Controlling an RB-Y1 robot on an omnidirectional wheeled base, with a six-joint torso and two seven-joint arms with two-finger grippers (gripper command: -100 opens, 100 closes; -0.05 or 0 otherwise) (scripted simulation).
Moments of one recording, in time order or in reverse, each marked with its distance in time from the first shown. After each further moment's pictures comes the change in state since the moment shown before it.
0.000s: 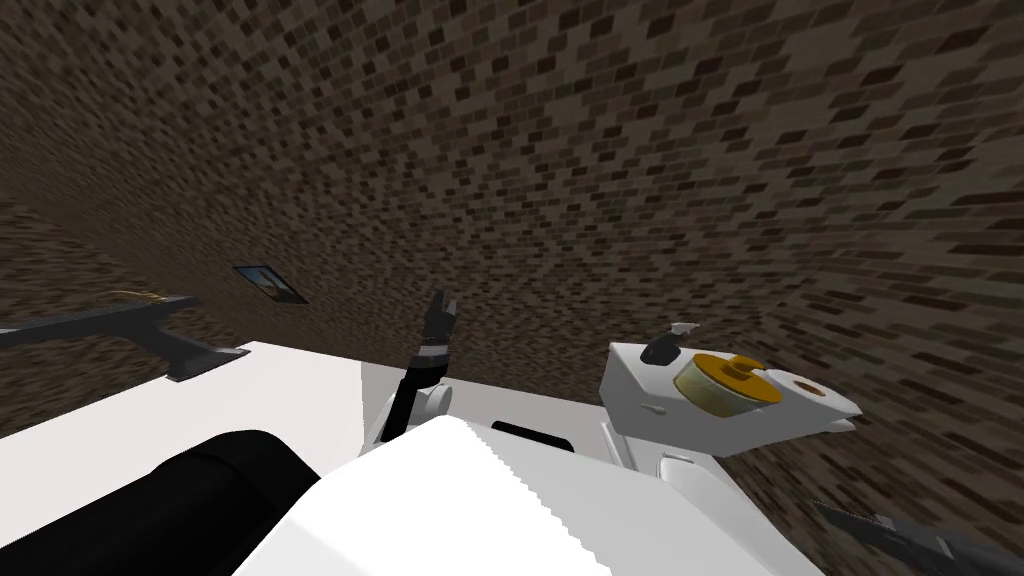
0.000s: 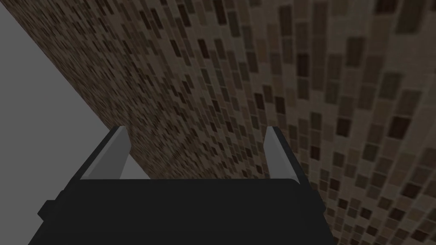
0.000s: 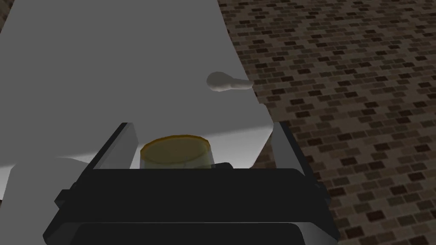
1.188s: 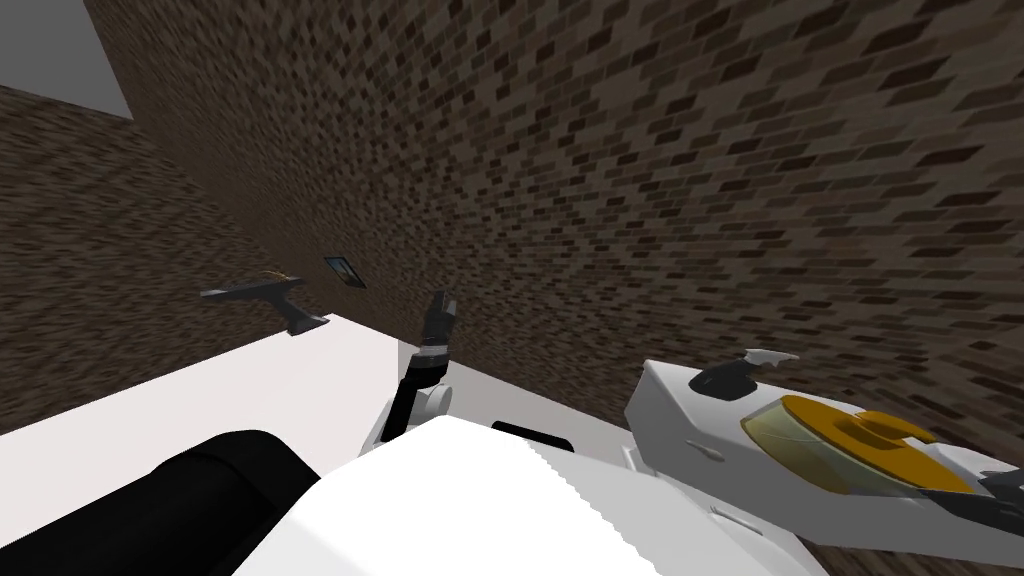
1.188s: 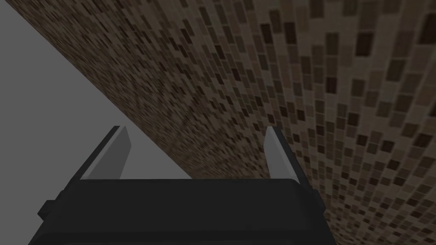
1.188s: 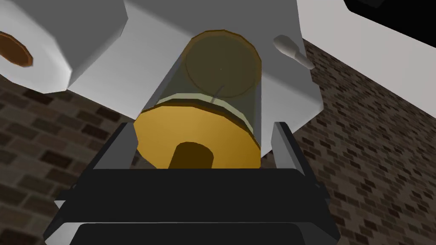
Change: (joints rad) left arm 0.000 0.000 0.000 0.000 0.000 0.000 0.000; right arm 0.077 -0.366 0.108 0.201 -0.085 -0.026 0.067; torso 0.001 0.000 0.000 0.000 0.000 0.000
